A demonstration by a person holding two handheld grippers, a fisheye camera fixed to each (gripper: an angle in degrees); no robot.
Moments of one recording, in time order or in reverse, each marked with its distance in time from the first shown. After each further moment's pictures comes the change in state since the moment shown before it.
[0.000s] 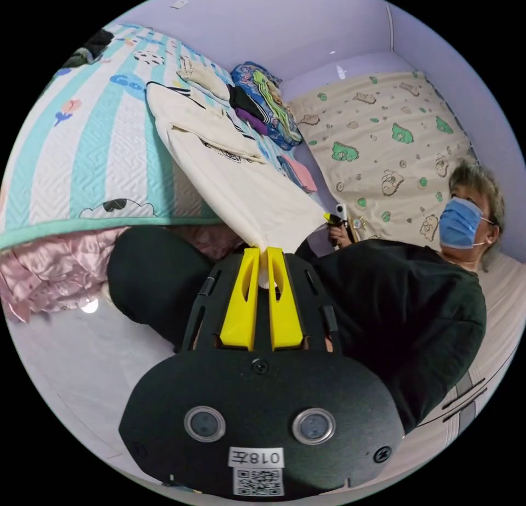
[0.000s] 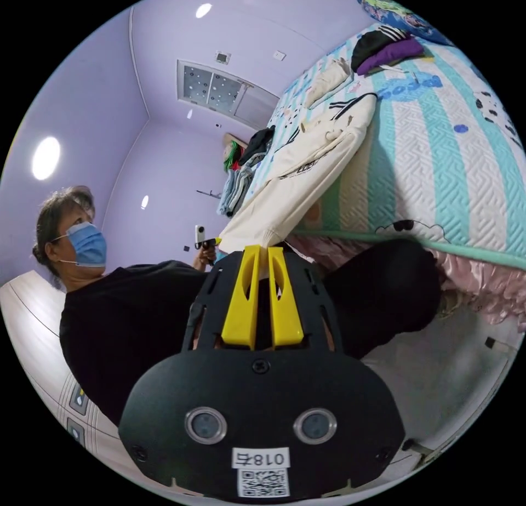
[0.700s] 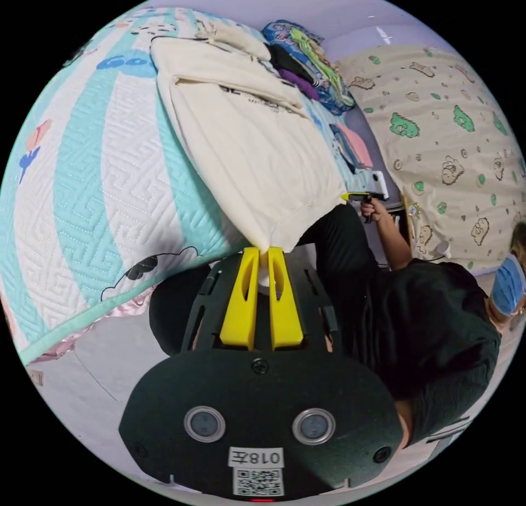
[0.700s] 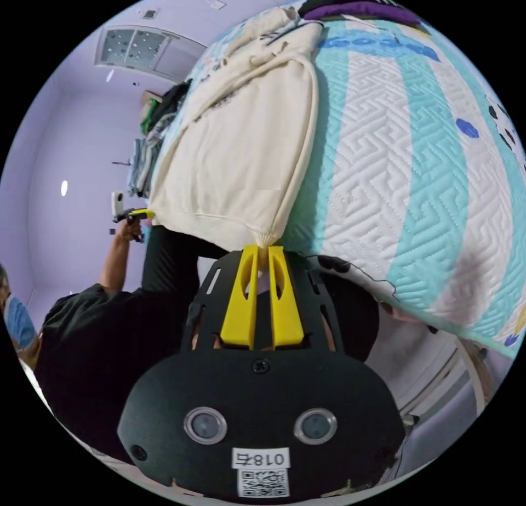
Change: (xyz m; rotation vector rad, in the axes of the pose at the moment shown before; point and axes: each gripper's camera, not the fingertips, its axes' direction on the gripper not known) left arm -0.025 -0.179 0.045 -0.253 -0.238 -0.029; right arm 0.019 -0.099 0.105 -0.243 0.358 0.090
